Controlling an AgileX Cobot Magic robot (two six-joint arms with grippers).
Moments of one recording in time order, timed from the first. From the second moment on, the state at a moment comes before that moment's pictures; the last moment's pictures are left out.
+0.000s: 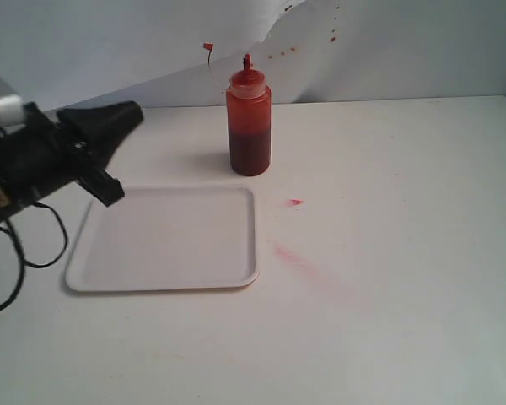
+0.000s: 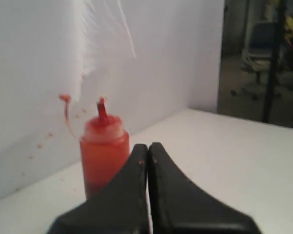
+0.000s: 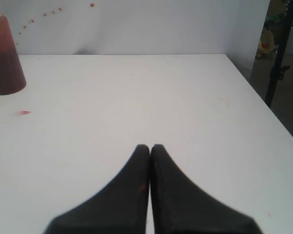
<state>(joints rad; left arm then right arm) -0.07 1.75 -0.62 0.80 -1.22 -0.38 0.00 0.01 0.00 -0.05 0.33 0.02</state>
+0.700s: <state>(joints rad) -0.07 2.31 -1.03 1.10 -1.21 -0.39 0.00 0.01 0.00 -0.05 0.33 0.02</state>
